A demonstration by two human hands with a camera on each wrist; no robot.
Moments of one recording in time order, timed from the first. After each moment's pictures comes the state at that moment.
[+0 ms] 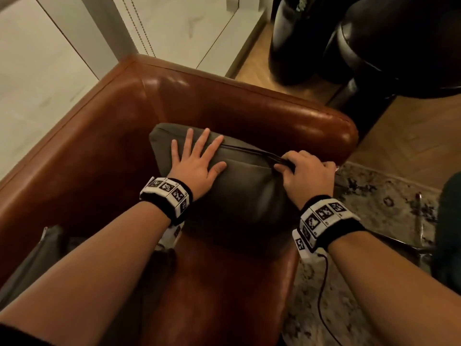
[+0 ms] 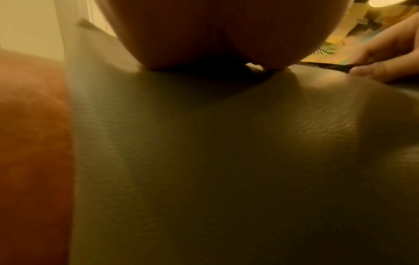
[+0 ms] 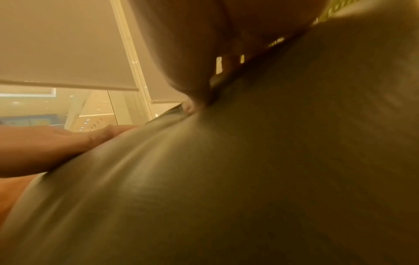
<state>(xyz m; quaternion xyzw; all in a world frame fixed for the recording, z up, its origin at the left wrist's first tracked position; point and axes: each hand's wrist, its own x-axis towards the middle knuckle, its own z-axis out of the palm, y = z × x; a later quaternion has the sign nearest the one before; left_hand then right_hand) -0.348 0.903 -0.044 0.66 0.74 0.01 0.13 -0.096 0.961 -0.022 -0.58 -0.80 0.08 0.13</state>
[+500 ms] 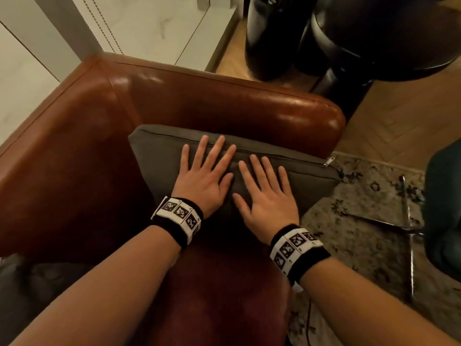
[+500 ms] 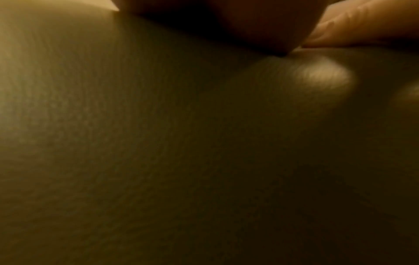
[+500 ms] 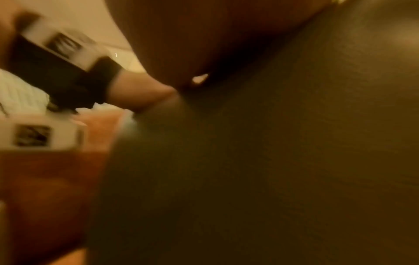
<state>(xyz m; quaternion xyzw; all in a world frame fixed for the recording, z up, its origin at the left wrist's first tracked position) -0.306 0.897 -0.074 0.73 0.68 0.02 0.02 -0.123 0.896 -0.074 -0.53 -0.85 0.05 0.02</state>
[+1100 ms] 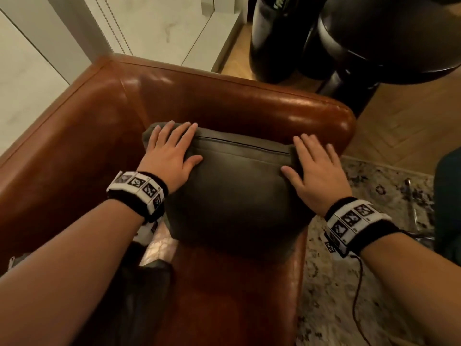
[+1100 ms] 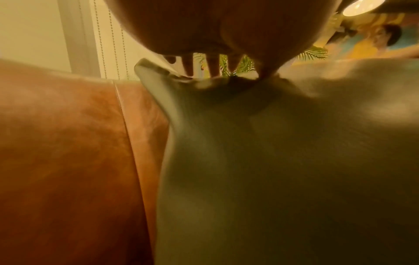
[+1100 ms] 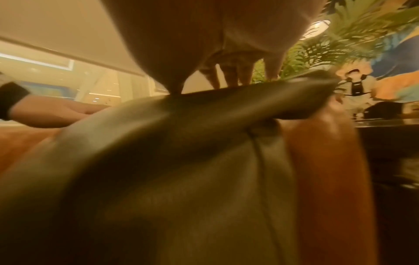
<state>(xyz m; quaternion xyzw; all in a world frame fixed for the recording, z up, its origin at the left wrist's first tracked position) -0.399 0.914 -0.048 0.70 0.71 0.03 0.05 -0.070 0.958 -0.047 -0.55 -0.83 0.06 0.05</state>
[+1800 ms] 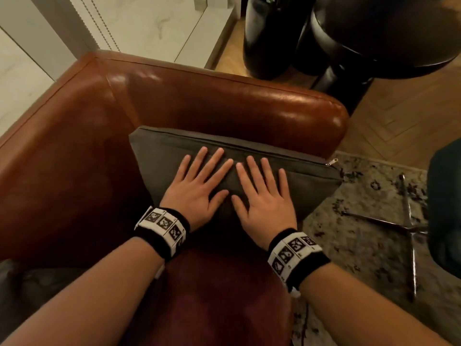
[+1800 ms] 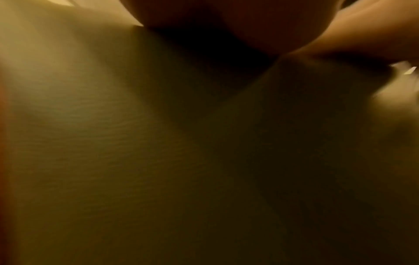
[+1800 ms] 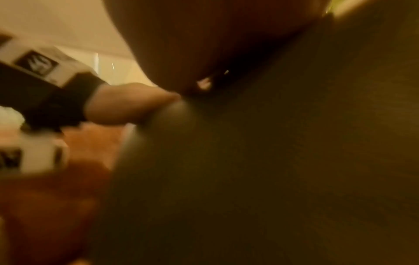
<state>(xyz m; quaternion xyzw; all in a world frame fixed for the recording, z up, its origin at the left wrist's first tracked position) -0.328 0.875 -0.086 0.78 0.63 0.01 0.02 -0.134 0.889 -0.083 -0.53 -0.85 0.06 0.05</state>
